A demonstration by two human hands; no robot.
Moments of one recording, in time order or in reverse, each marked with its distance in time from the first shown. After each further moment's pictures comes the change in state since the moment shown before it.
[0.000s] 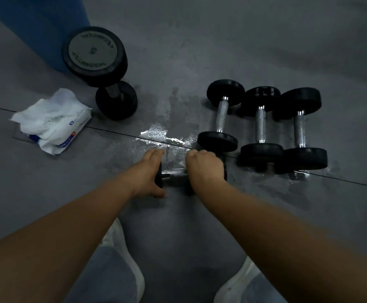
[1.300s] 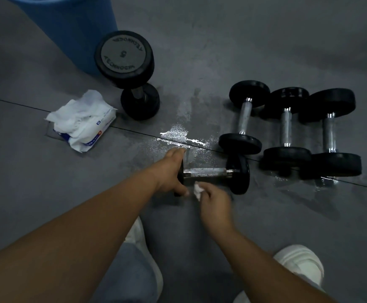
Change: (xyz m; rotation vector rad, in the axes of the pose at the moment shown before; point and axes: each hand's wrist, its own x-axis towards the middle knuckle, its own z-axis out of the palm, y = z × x) left_hand 0.012 -0.008 -0.001 -0.047 -0.052 -0.047; right_hand -0.051 -0.042 0.081 1.363 0.101 0.306
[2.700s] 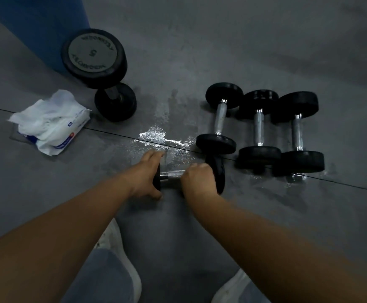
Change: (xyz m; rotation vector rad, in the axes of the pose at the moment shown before) left_hand -0.001 -0.005 0.006 0.080 0.018 0.042; right_hand 0.039 -0.057 -0.027 -1.678 -0.229 -0.365
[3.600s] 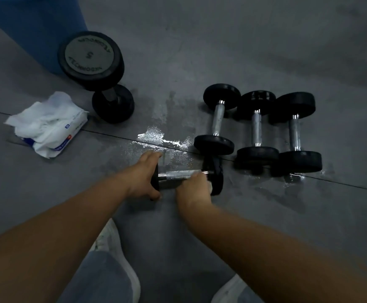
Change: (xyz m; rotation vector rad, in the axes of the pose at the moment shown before) left_hand 0.001 0.001 -0.004 -0.035 -0.012 -0.002; right_hand -0.018 -0.010 -0.010 -0.127 -0.183 -0.157
